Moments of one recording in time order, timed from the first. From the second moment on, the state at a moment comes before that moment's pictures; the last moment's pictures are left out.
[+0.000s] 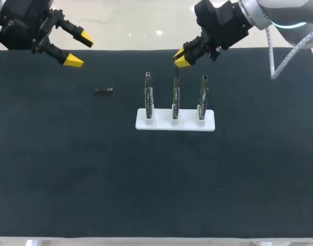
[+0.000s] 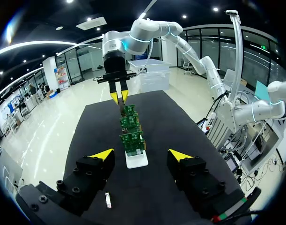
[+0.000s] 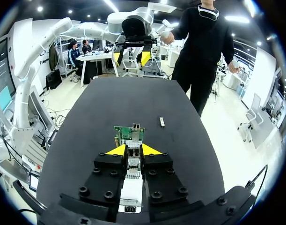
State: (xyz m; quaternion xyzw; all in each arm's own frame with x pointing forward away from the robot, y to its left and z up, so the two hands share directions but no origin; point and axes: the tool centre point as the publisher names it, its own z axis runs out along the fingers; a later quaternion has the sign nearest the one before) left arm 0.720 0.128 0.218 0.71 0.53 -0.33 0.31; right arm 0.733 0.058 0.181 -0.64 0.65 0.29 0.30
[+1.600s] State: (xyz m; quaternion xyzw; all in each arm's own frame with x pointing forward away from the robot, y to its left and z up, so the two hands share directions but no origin) left arm 0.720 0.128 0.218 0.71 0.53 -0.33 0.31; right arm 0.734 0.055 0.178 -0.63 0.66 0.28 0.30
